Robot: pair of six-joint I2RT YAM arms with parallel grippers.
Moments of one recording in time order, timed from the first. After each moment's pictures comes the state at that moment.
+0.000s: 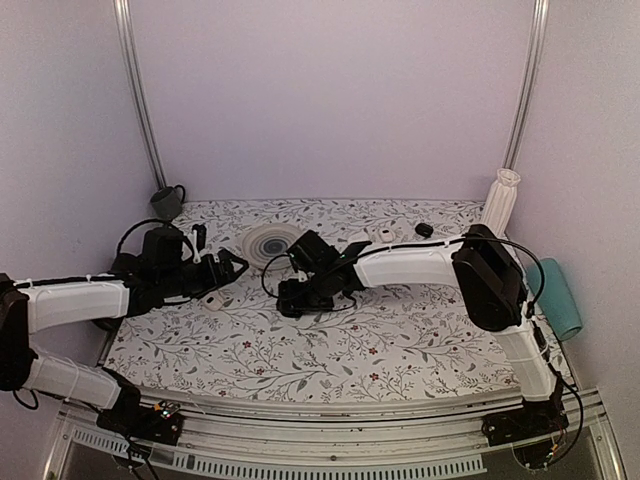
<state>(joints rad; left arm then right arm) -0.42 1.24 0.57 0.14 0.19 -0.68 1.00 2.32 1.79 -0.41 -0.07 0.71</state>
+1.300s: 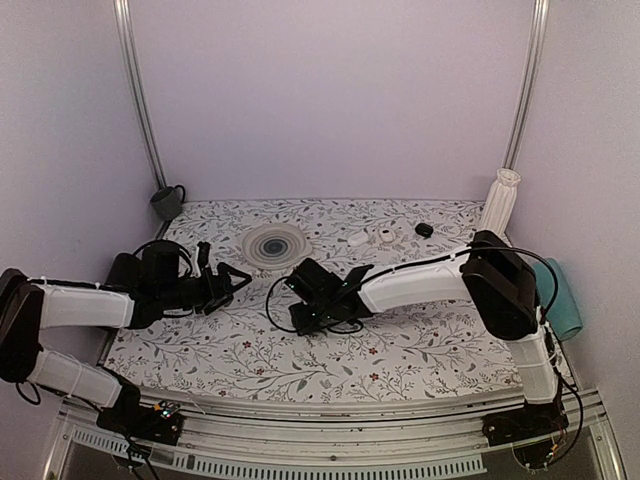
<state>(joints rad) -0.37 1.28 0.45 0.31 0.42 -0.78 1.09 2.27 1.65 -0.37 0.25 0.57</state>
